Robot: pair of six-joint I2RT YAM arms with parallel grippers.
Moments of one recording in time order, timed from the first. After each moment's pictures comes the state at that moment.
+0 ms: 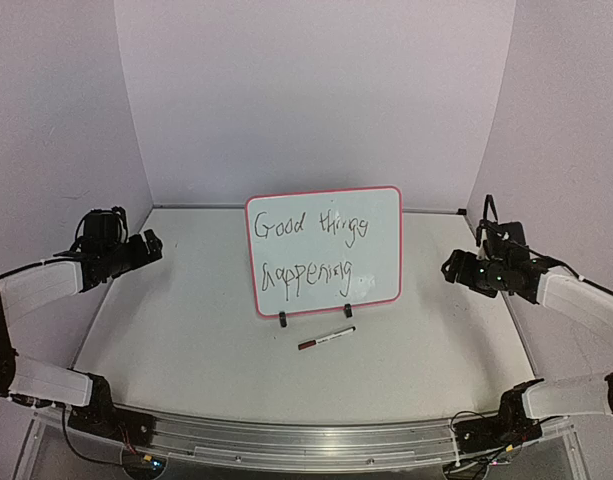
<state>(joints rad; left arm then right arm) -0.11 1.20 0.68 -0.06 -0.03 -0.43 0.23 1.14 0.73 -0.34 0.06 0.47</state>
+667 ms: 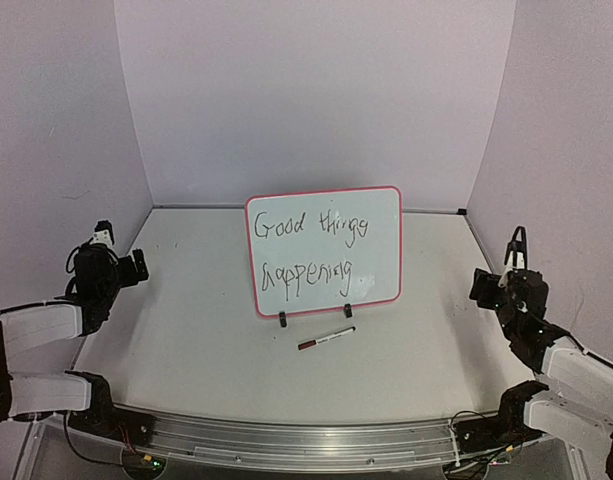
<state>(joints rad) -0.09 1.05 0.36 0.38 -0.29 -0.17 0.22 0.76 0.26 0.20 0.43 0.16</state>
